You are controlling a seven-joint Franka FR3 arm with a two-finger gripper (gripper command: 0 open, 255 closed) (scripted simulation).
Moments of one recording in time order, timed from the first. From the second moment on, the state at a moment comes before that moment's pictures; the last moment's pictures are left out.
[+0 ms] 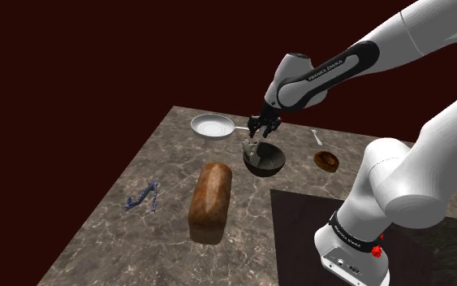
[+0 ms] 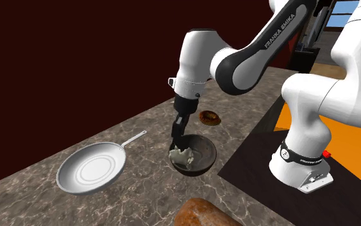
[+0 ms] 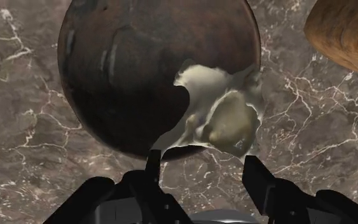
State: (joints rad) arm 0.44 -0.31 -0.67 -2.68 -0.21 2.60 0.39
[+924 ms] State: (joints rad) arm 0.50 -0.09 -0.51 -2.57 -0.25 2.39 0.57
